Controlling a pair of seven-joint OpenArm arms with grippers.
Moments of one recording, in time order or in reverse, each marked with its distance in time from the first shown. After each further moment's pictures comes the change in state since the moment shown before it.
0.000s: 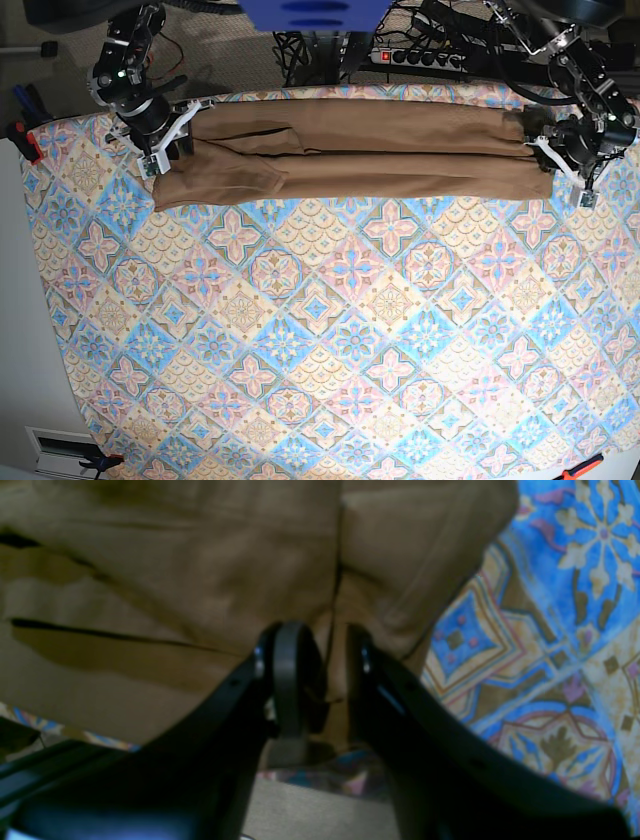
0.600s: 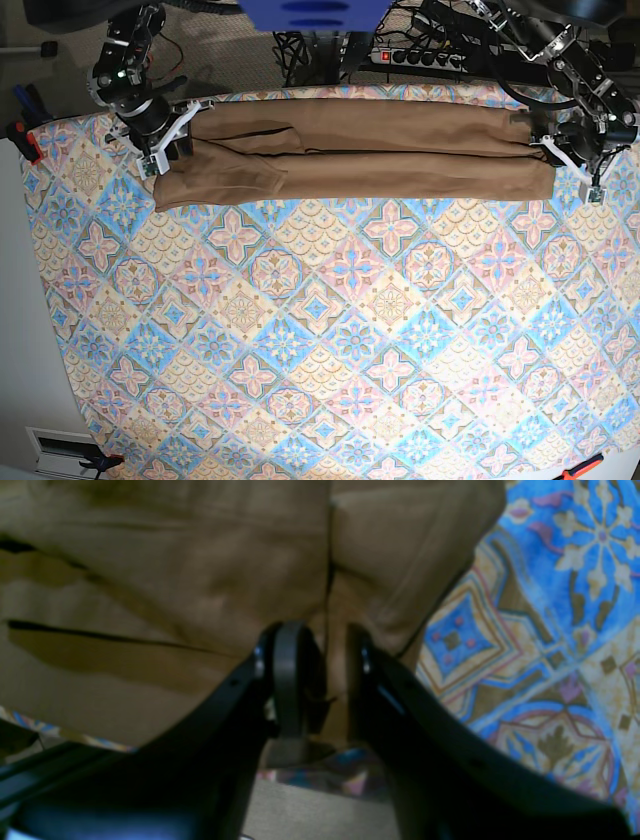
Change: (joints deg) left arm -2.5 2.3 -4.3 -0.5 5.8 0.0 1.6; right arm 0.0 0.0 0.0 0.0 0.0 0.0 -0.2
